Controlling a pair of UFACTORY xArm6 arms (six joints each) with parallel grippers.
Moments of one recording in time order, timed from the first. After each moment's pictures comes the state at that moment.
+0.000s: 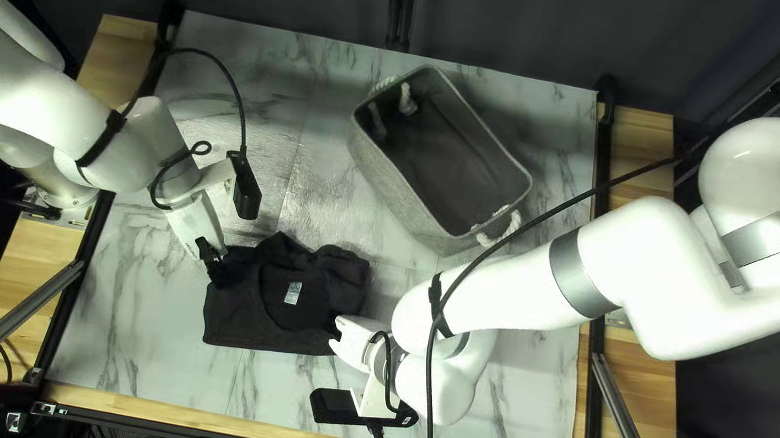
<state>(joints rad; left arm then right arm) -0.28 -0.29 -0.28 -1.60 0.40 0.59 0.50 0.37 -1.01 -1.24 0.64 -0.05</state>
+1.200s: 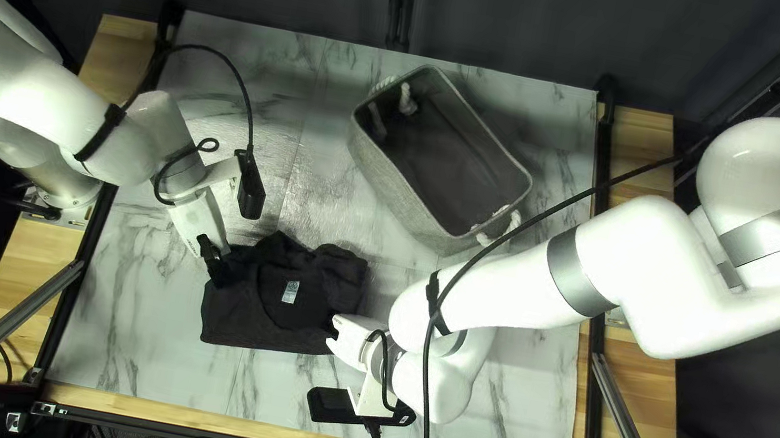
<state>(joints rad) -0.21 -0.26 -0.30 -1.45 0.44 0.53 0.50 0.37 -1.02 -1.24 0.63 -0.06</state>
